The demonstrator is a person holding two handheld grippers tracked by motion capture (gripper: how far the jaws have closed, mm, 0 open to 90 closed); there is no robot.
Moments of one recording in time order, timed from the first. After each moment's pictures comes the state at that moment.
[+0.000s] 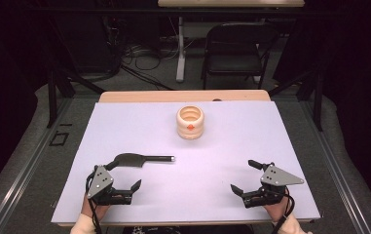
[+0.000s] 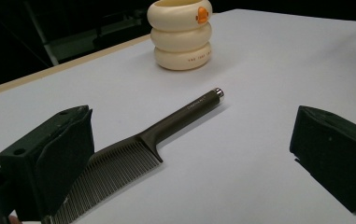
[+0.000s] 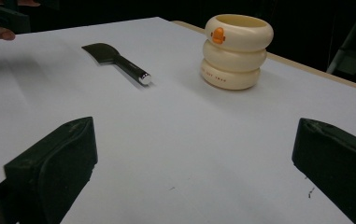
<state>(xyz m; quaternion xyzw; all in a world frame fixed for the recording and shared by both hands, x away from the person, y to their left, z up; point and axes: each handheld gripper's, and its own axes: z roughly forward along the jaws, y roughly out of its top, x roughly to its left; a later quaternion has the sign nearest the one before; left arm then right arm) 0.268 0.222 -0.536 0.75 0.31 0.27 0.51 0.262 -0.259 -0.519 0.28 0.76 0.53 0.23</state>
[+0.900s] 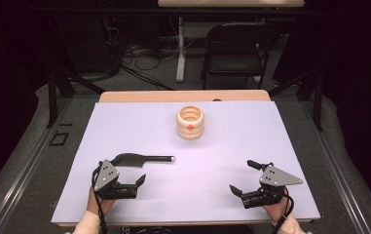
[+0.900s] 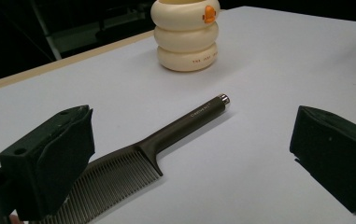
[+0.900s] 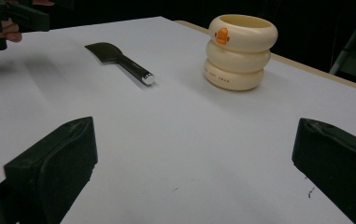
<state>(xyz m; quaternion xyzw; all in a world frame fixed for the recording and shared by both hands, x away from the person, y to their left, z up) 0.283 0.208 -0.532 0.75 0.33 0.26 0.50 0.262 -0.256 -0.519 0.27 0.77 0.53 0.23</state>
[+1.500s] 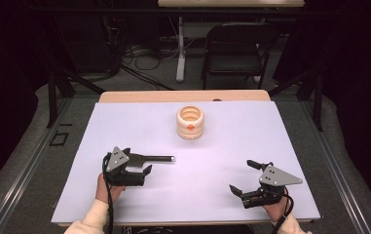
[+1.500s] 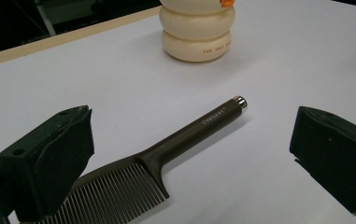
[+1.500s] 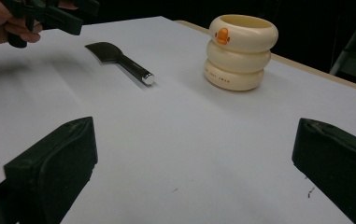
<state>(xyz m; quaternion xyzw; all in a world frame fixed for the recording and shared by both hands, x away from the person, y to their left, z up) 0.321 0.192 -0.529 0.77 0.36 0.23 0.47 0.262 -0.256 -0.519 0.27 0.77 0.53 0.23</state>
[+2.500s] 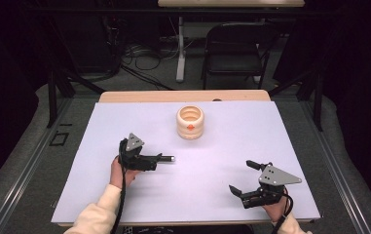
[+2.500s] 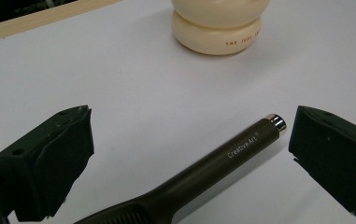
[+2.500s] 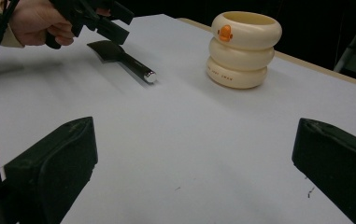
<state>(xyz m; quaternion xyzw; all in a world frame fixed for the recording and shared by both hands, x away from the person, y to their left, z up) 0.372 0.161 -0.534 0.79 0.39 0.21 0.42 0.263 -0.255 -0.520 0.27 0.77 0.53 0.23</state>
